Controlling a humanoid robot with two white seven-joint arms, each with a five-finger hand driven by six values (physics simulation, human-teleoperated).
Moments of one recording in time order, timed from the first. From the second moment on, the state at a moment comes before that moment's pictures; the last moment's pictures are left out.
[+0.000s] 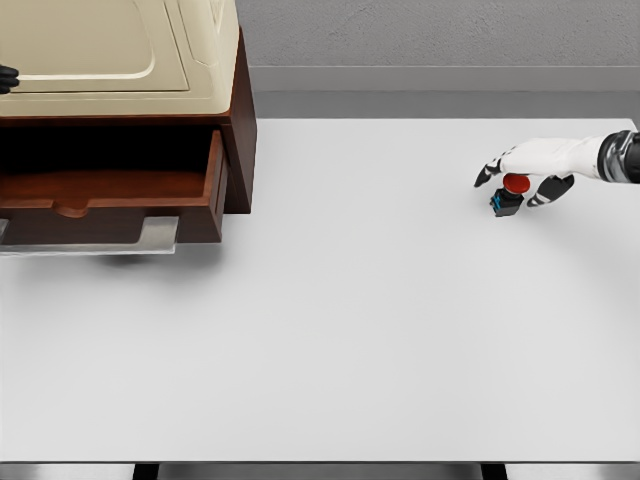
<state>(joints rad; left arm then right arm) -0.70 1.60 -0.65 -1.76 0.86 -0.19 -0.61 -0.96 -0.70 0.85 -0.90 0.46 -0.61 0.61</state>
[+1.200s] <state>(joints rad) -0.70 1.60 -0.65 -1.76 0.87 -0.19 -0.61 -0.97 -0.65 0.79 -0.88 0.43 -0.61 0.61</state>
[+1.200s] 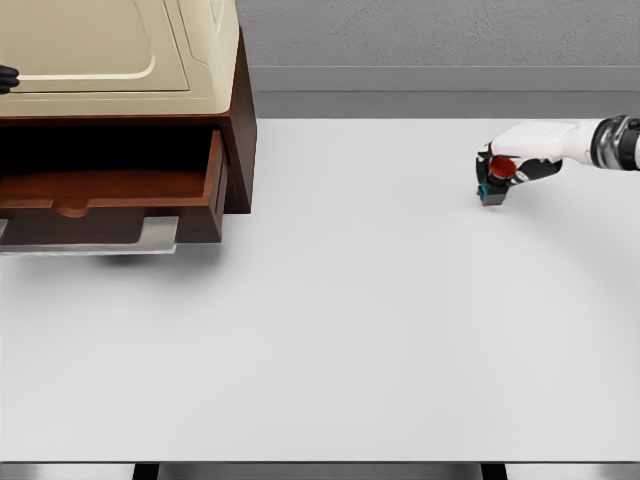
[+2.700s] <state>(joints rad) -0.71 1.60 -0.65 -1.76 0.86 -0.19 -0.61 -1.19 -0.49 0.91 -1.42 0.24 -0.61 0.61</state>
